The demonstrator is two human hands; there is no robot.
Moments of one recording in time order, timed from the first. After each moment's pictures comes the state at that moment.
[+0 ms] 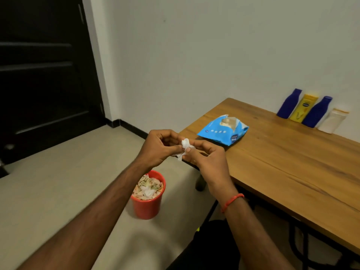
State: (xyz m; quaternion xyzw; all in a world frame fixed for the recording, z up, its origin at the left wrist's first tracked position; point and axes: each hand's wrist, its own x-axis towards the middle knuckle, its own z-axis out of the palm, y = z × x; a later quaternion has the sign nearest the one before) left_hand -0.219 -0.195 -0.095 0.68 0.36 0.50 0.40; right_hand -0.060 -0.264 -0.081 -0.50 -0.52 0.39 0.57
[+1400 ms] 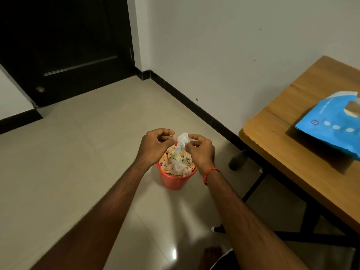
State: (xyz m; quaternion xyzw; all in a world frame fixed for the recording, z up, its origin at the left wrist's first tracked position) left_hand -0.330 -0.079 -0.275 0.53 0.62 0.44 0.37; right_hand -0.166 -0.056 -0.298 -0.67 -0.50 0.40 0.39
